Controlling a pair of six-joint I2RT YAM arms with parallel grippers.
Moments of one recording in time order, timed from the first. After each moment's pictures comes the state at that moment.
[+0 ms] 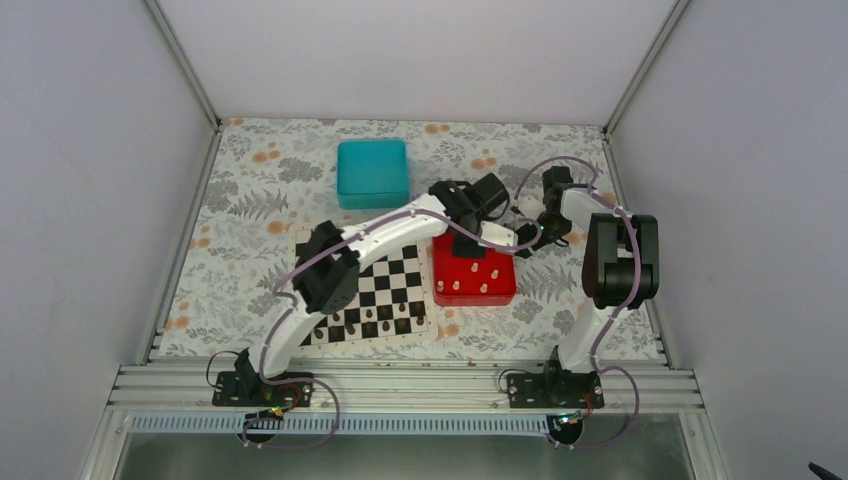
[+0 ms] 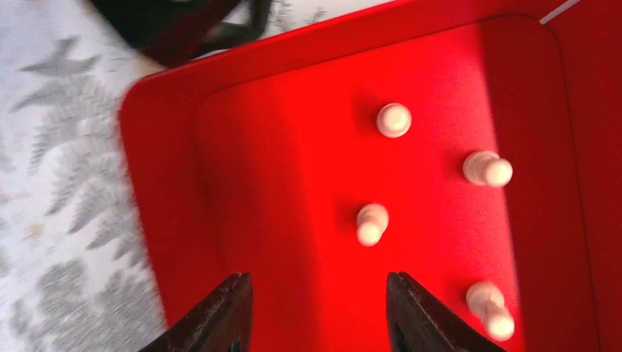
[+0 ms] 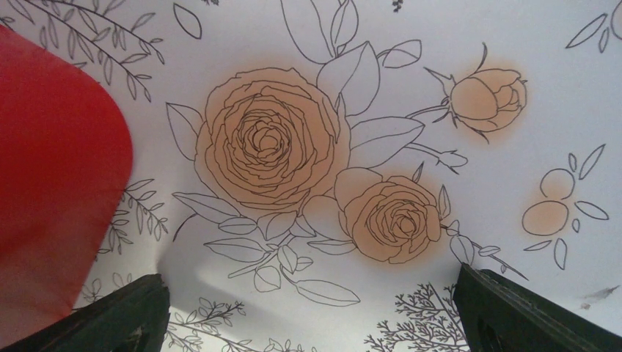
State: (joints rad) left arm -0.96 2.27 2.12 -1.00 0.08 0.77; right arm -0.01 1.86 1.17 -0.73 -0.10 -0.57
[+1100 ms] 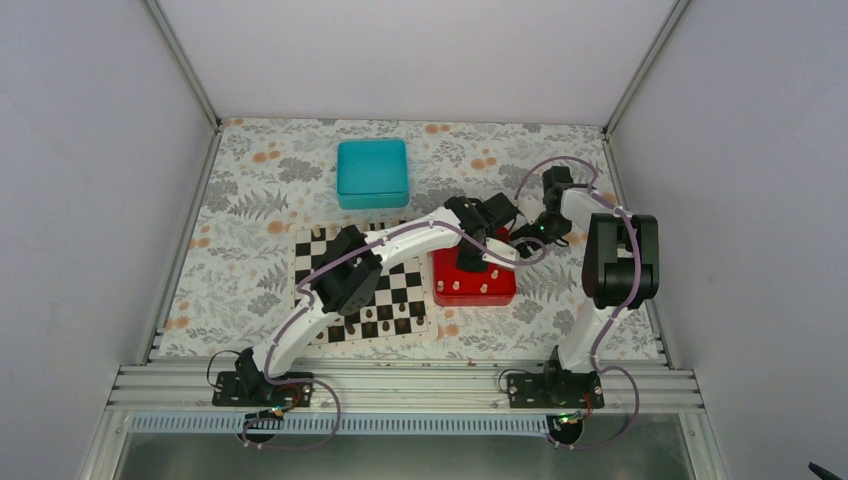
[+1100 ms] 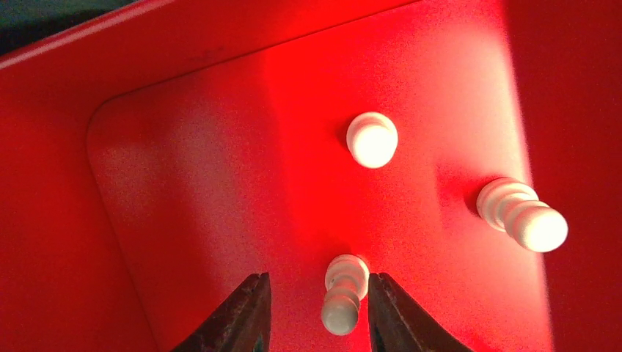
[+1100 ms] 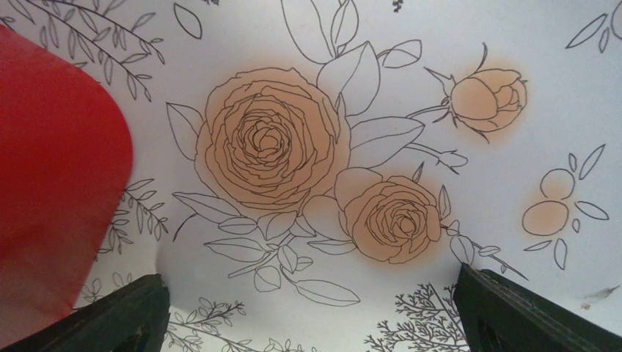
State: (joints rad) left arm -1.00 2.44 2.17 -0.99 0.05 0.78; right arm -0.01 1.86 1.17 -0.73 -0.10 -0.58
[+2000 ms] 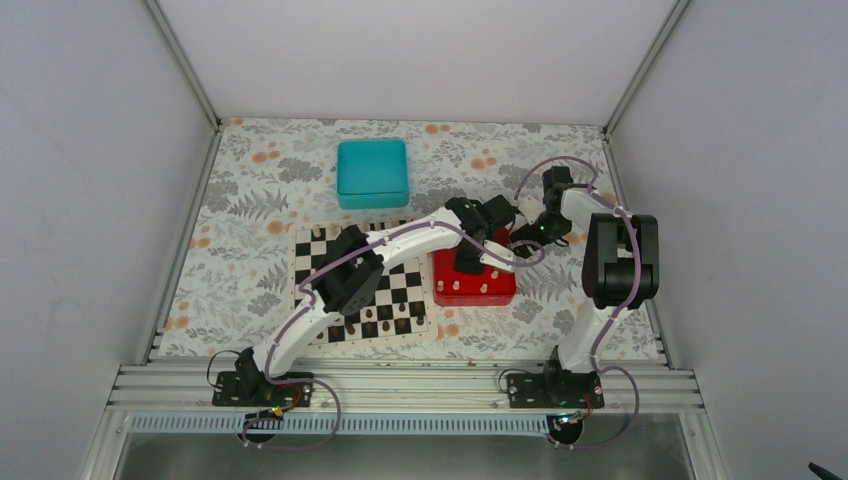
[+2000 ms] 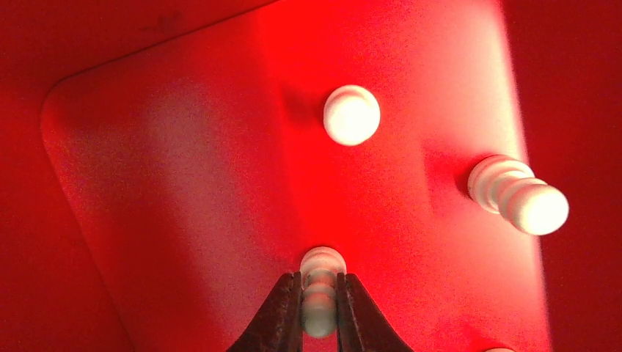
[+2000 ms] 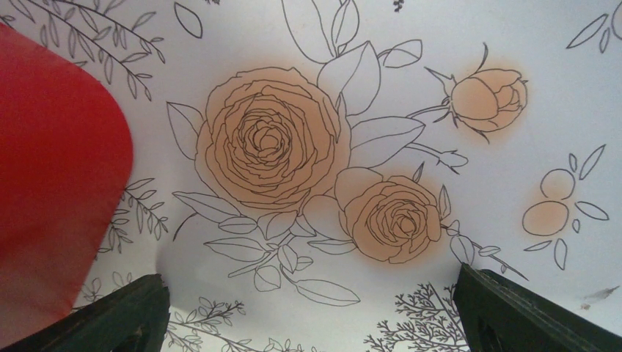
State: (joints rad) left arm -1.00 2.45 2.17 -1.03 0.05 0.80; right arm -0.01 1.86 1.17 -0.73 -0.10 -0.58
